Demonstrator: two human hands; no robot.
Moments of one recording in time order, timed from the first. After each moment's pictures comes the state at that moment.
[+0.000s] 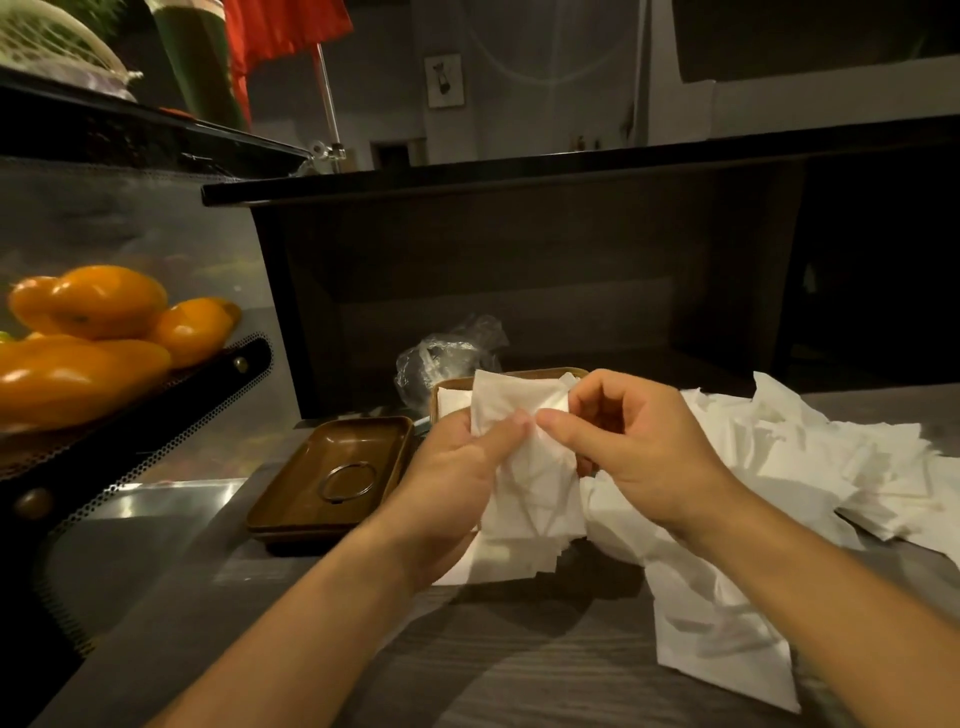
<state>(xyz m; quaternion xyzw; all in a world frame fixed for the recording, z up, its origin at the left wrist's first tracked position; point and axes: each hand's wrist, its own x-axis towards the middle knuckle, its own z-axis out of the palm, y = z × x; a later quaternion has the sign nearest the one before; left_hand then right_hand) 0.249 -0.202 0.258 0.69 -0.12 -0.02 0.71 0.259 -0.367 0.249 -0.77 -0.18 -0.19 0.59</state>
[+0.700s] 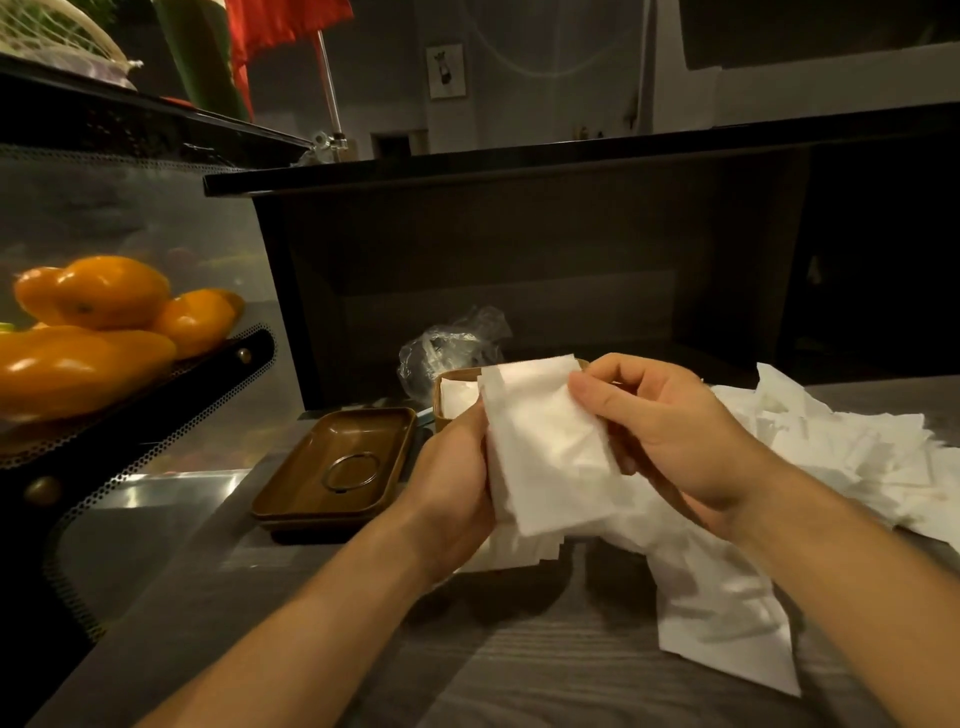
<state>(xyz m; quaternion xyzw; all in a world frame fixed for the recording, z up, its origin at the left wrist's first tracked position) 0.256 -0.204 0.244 0.58 -0.10 -0.10 0.80 0.250 -0.377 0.264 -0.71 -0.17 -0.06 0.69</state>
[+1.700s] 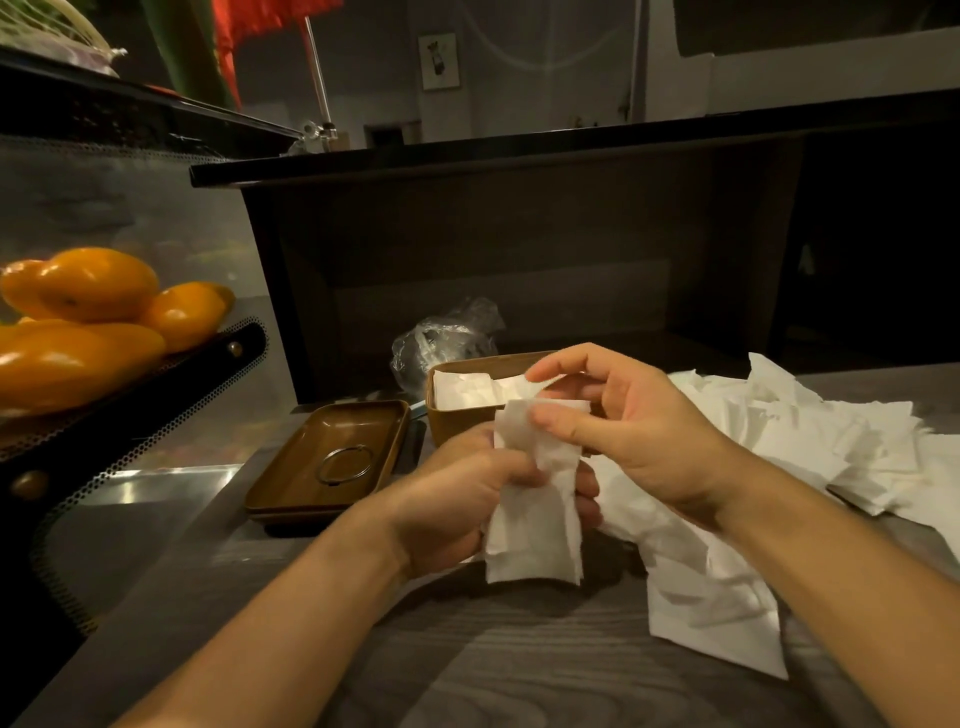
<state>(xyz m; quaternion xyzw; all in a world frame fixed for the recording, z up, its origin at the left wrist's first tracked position) 0.241 -0.198 0.259 0.66 -0.16 -0.23 0.70 0.251 -0.375 0.258 -0.75 -0.23 -0.07 0.61</state>
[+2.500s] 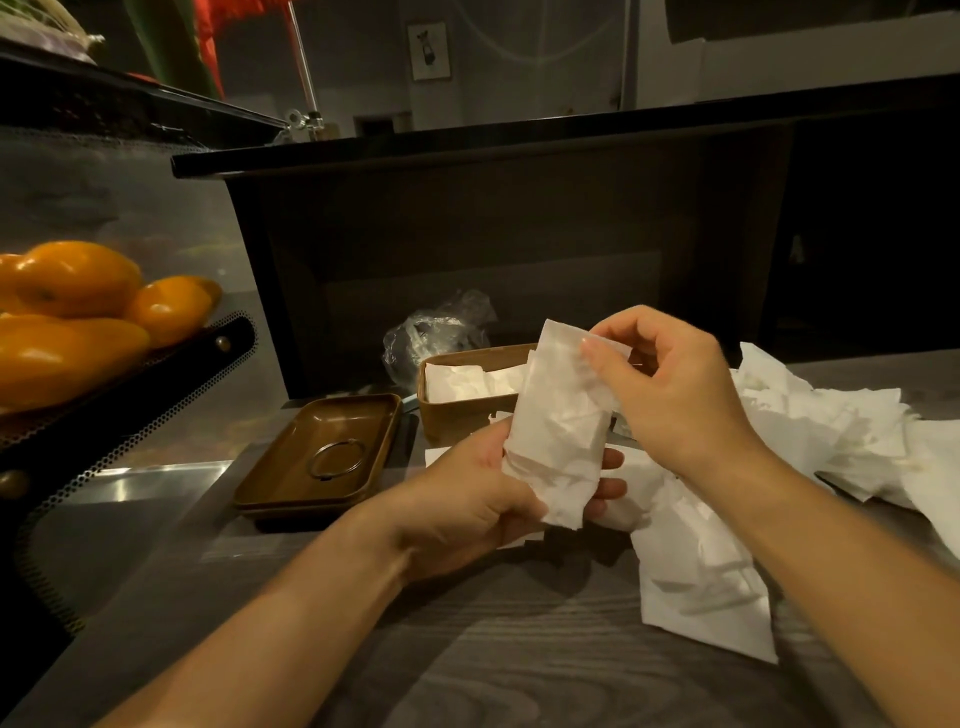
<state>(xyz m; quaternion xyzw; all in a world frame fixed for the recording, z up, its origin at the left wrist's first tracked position) 0.243 -0.202 0.248 0.66 -0.21 -0.26 0.67 0.268 -0.385 0.252 -0.78 -0.11 -0.34 0.51</state>
